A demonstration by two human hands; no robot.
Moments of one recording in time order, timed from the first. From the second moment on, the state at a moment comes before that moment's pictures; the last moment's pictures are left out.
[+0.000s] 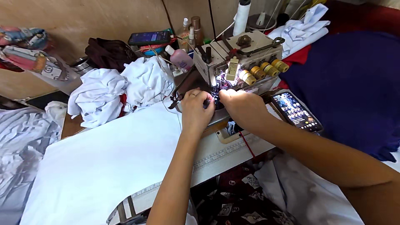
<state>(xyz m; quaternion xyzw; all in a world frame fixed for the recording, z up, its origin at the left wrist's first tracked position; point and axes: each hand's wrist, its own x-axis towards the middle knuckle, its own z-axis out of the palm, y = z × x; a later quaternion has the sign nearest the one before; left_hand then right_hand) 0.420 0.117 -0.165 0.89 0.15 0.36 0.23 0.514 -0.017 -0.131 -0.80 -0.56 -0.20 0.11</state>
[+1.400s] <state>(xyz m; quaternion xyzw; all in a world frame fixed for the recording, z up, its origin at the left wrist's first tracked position) 0.417 0.117 -0.165 0.90 0.12 0.35 0.22 0.510 -0.015 -0.144 -0.82 -0.53 -0.17 0.15</state>
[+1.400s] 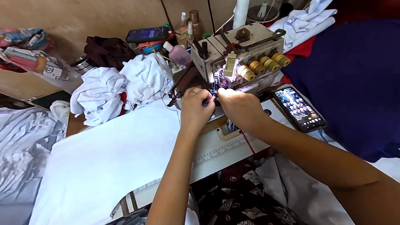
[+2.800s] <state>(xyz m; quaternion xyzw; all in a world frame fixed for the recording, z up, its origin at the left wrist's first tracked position) 0.436 0.142 -0.145 0.90 0.27 0.30 0.18 0.529 -0.123 -0.268 -0.77 -0.48 -0.11 0.42</state>
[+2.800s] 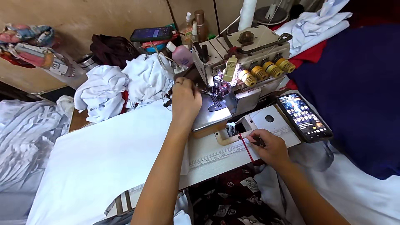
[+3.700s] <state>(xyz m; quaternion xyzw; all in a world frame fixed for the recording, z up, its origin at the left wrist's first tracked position) 0.401 0.036 -0.161 0.93 0.08 0.18 0.32 0.532 -0.127 -0.272 -0.71 -0.46 -0.09 0.53</state>
